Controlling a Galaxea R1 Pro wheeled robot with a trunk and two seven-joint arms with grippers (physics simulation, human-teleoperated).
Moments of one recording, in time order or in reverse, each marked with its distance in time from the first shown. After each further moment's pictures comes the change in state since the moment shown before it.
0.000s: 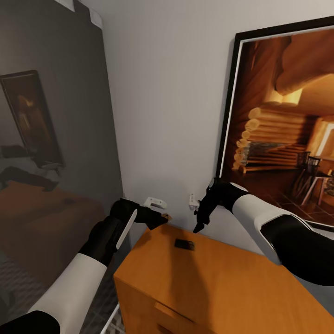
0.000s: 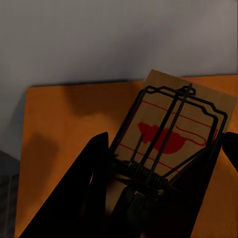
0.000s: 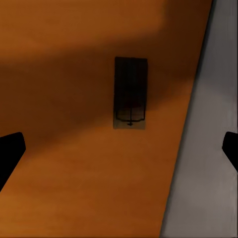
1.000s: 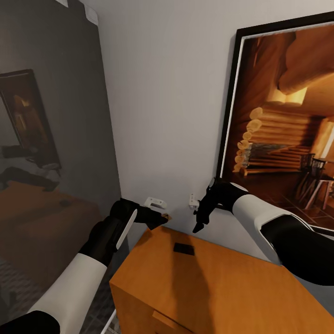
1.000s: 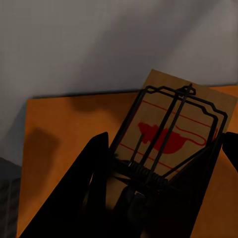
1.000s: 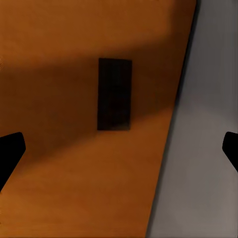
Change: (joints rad) left arm 0.000 0.000 0.000 0.000 0.000 0.000 0.000; right arm 0.000 0.000 0.000 0.000 -0.012 -0.001 0.001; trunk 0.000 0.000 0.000
